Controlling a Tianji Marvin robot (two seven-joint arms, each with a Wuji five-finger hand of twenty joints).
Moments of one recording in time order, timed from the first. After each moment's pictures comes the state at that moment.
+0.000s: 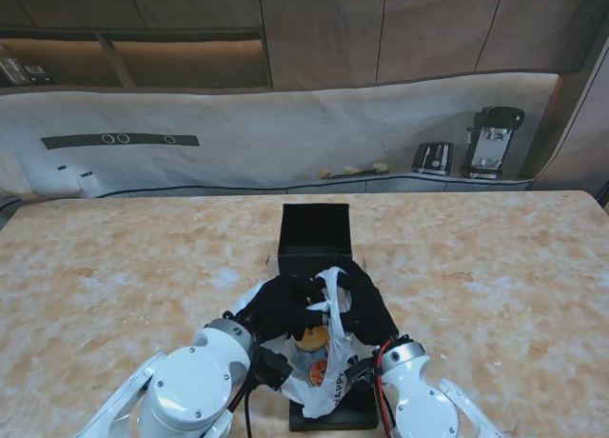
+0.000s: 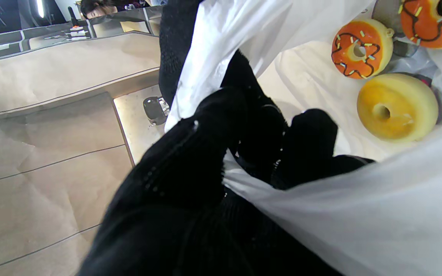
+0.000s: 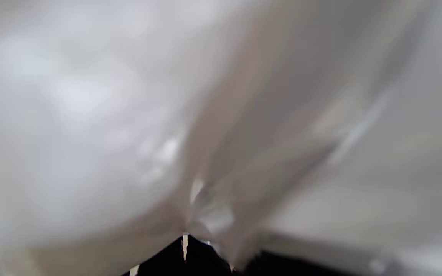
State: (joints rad) left arm 1.71 -1.18 -1.03 -2.16 0.09 0.62 0.07; right arm -1.69 -1.19 1.04 -1.68 -0.20 -0.21 -0.29; left_hand 1.18 -0.58 0.46 -0.02 0.78 0.30 0.81 0.56 1.05 0.32 0.71 1.04 0.99 0.38 1.11 0.88 0.65 0.51 1.51 0.96; right_hand 0.72 -0.85 1.00 -0.19 0.79 -0.24 0.84 0.10 0.29 0.05 0.56 0.28 0.19 0.03 0.44 0.31 -0.05 0.14 0.45 0.76
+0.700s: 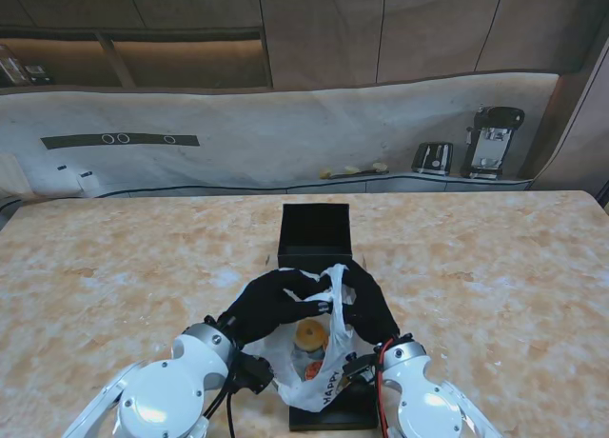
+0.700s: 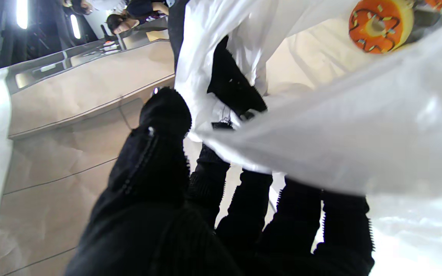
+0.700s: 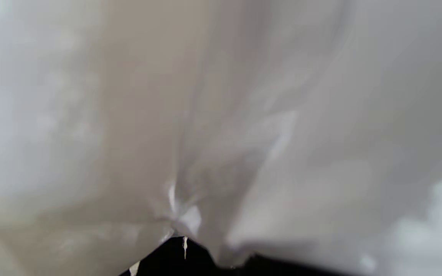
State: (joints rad) left arm 1.80 -1.15 -1.12 -2.19 0.16 0.41 -0.02; right arm -1.73 -1.21 1.06 -1.74 -0.05 -0.17 -0.26; left_hand 1.05 -0.36 0.10 -0.03 0.65 0.27 0.59 0.56 0.56 0.36 0.55 0.75 0.48 0.43 0.74 0.82 0.11 0.45 1.19 0.96; right_hand 0.75 -0.75 1.12 -0.14 0.86 -0.15 0.99 0.38 0.39 0.04 0.56 0.28 0.21 0.00 0.46 0.31 -0.06 0.12 0.47 0.74
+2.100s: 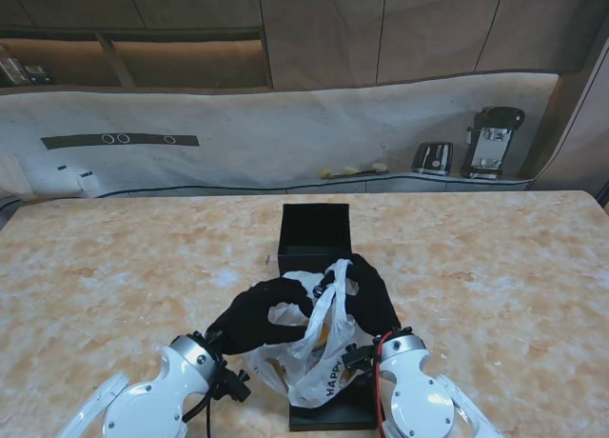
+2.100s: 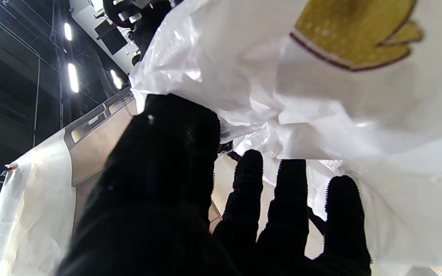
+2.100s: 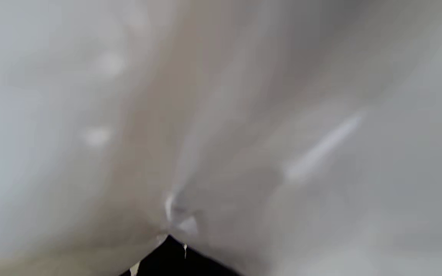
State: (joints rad) left arm 1.84 -1.09 -1.19 -2.03 0.31 -0.01 -0.09; right arm -1.70 -1.23 1.05 -1.73 -0.07 -0.10 -0.35; left_hand 1.03 -0.51 0.22 -0.03 0.72 0.13 0.74 0.52 0.44 0.26 0.45 0.61 0.32 0.30 0.52 0.69 -0.05 0.42 0.78 0.78; right_hand 0.63 -0.74 0.95 -0.22 0.91 -0.01 1.07 0.45 0.40 0.05 0.59 0.28 0.21 0.00 0.48 0.33 -0.06 0.12 0.46 0.74
